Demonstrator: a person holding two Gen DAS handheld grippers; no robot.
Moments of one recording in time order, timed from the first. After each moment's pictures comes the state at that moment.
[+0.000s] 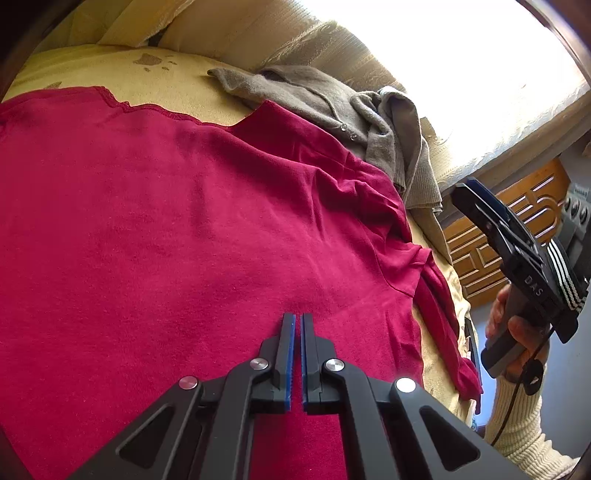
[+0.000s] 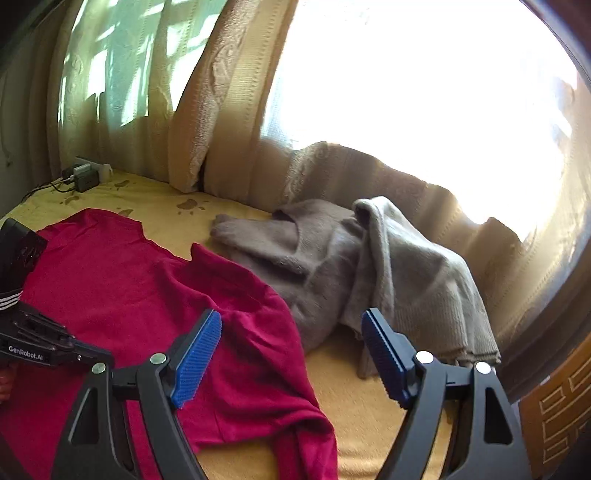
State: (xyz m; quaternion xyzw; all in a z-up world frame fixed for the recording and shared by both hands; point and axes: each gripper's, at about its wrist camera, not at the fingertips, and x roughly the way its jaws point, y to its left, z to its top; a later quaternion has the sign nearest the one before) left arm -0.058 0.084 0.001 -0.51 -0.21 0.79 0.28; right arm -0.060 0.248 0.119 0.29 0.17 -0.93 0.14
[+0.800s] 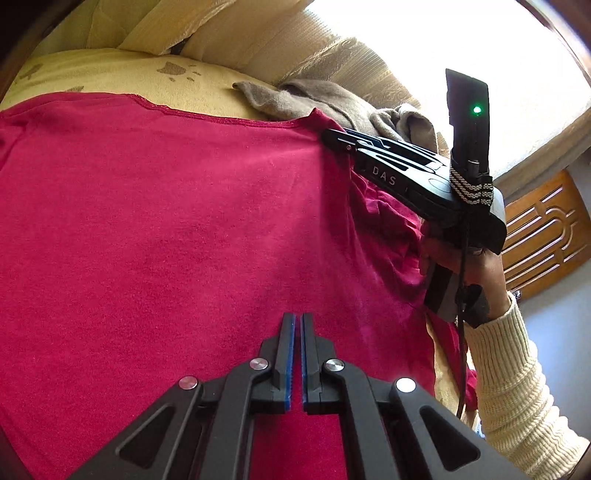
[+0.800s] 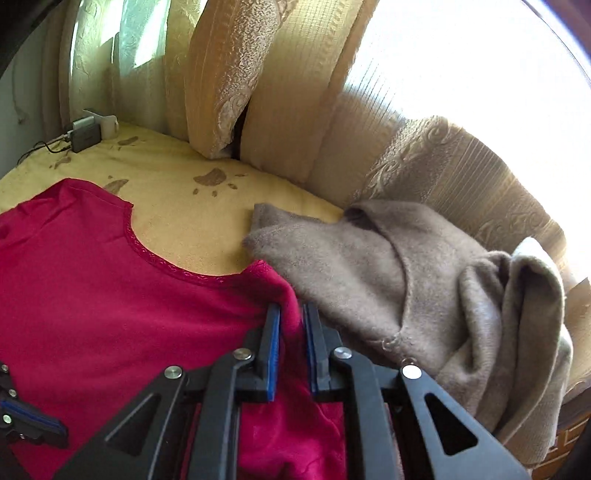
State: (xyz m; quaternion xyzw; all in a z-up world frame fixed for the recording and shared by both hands) left arm -0.059 0.064 0.003 -0.50 -0.21 0.80 0.26; right arm -0.173 0.164 0.053 0.35 0.22 -0.89 0.19
